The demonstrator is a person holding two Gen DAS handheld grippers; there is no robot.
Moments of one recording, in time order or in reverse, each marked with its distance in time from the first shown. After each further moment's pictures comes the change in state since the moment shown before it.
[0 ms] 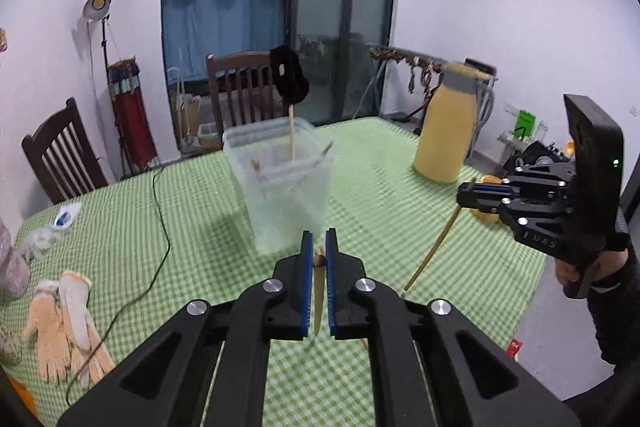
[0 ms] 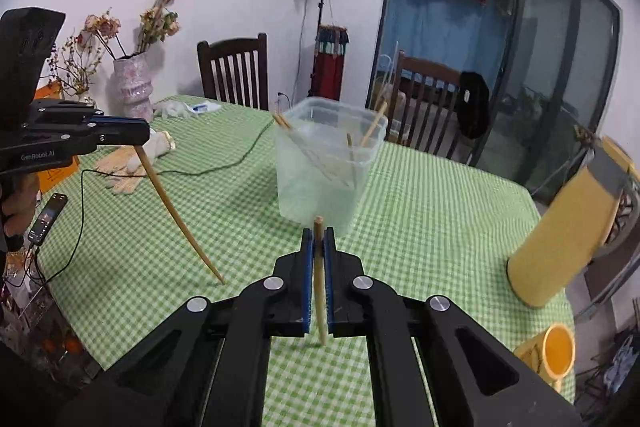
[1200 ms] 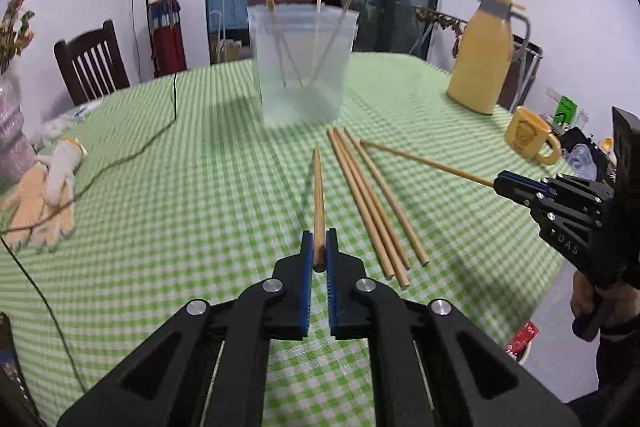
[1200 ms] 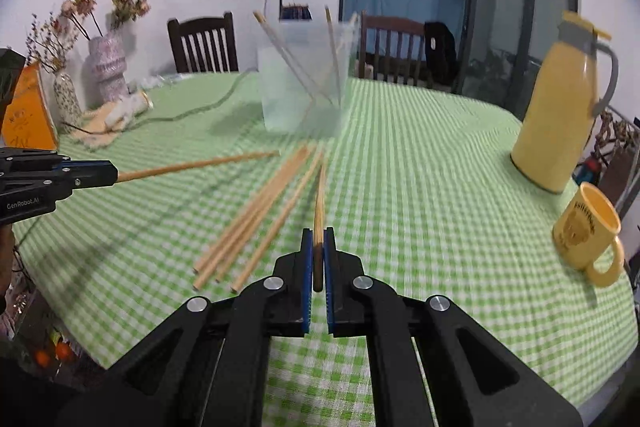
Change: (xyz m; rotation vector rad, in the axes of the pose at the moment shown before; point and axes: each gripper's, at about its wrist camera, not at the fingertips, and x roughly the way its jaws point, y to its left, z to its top) left arm 0.033 -0.041 -0.165 -0.116 0.142 0.151; right arm 0.014 0.029 -0.140 0.148 0.022 -0.081
